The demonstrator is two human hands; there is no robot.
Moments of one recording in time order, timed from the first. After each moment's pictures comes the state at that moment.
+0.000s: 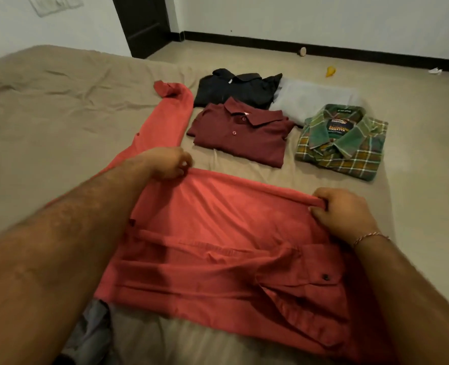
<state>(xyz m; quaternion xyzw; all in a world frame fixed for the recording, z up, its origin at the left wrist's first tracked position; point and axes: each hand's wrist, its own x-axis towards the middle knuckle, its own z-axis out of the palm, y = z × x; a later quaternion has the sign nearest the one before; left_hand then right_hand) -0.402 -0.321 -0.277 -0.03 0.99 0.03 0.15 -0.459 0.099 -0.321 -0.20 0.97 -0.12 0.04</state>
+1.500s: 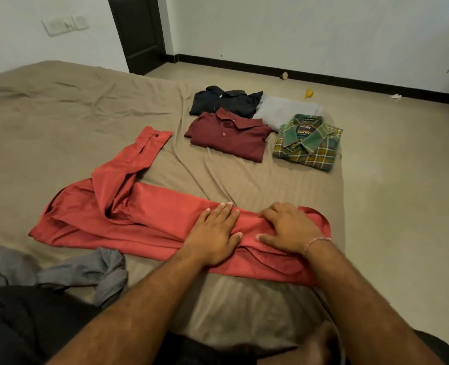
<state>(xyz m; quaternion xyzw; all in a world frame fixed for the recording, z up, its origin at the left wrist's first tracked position) -0.241 -0.118 -0.363 0.01 1.00 0.07 0.03 -0.343 0.099 -0.316 -0.36 0.93 0.01 0.11</state>
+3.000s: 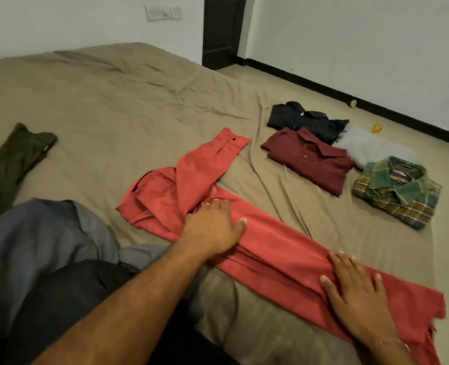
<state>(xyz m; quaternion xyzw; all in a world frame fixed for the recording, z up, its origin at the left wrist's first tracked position) -0.177 -0.264 -0.309 -0.24 0.96 0.14 0.01 -0.289 0.074 -0.355 -0.25 0.97 -0.03 0.06</state>
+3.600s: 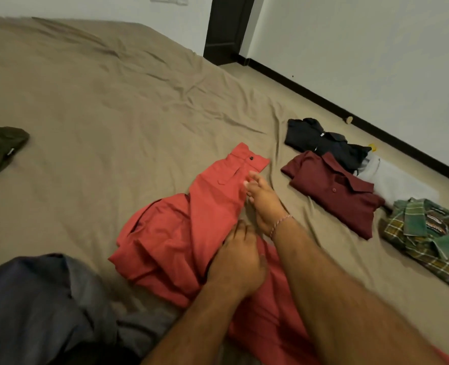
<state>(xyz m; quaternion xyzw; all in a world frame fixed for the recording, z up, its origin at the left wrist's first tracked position) -0.225 -0.303 -0.350 -0.19 0.93 0.31 -0.08 -0.370 -0.314 -0.311 -0.11 0.70 -0.63 0.32</state>
